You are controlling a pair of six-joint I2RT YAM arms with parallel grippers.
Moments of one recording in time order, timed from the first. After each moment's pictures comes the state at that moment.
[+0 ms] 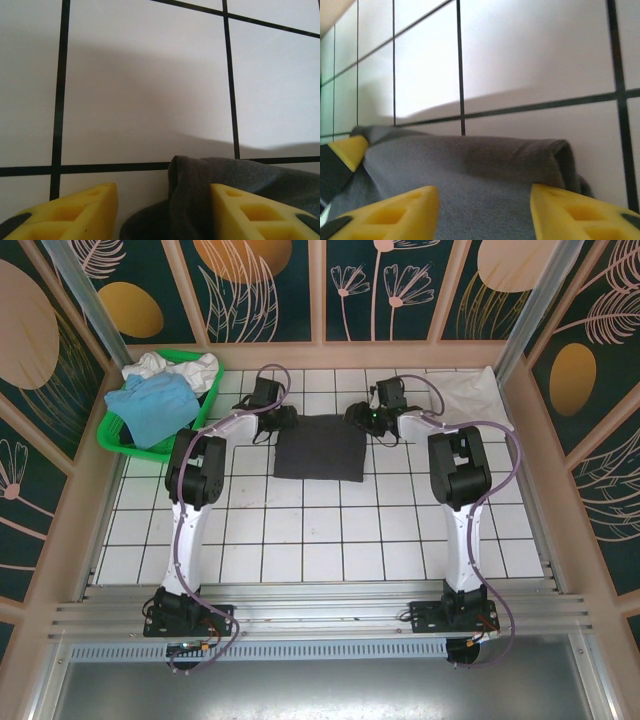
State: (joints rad) left arm -0.31 2.38 1.80 -0.26 0.08 -0.46; right arm 0.29 2.23 1.61 -0.17 -0.36 0.60
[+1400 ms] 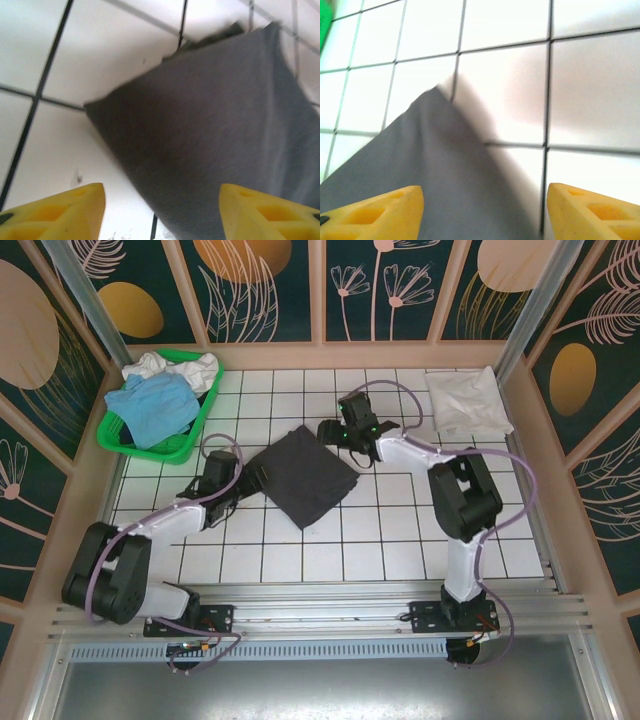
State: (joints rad) left arm -0.35 1.42 0.59 0.05 0.04 -0.71; right arm 0.55 1.98 1.41 -0.22 -0.04 0.53
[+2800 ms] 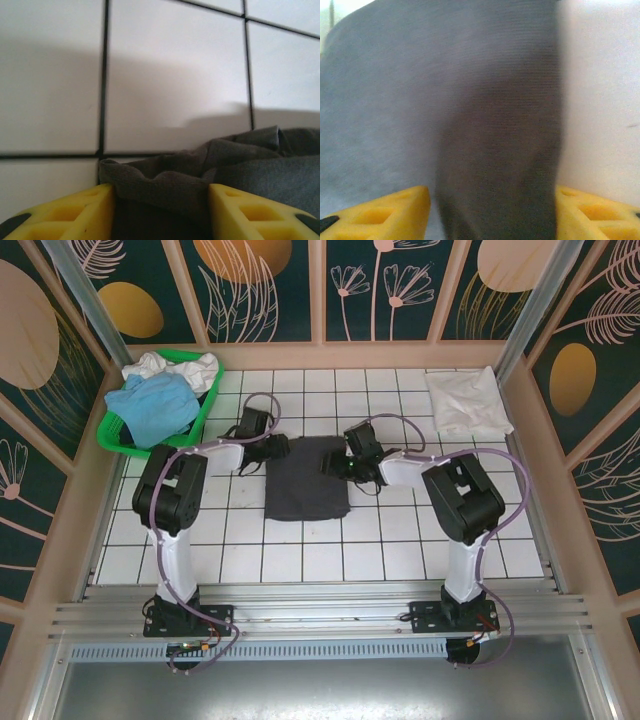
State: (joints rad) left arm -0.35 2.04 1.25 -0.07 0.11 -0.51; right arm 0.58 1.92 1.10 -0.06 -0.19 0.66
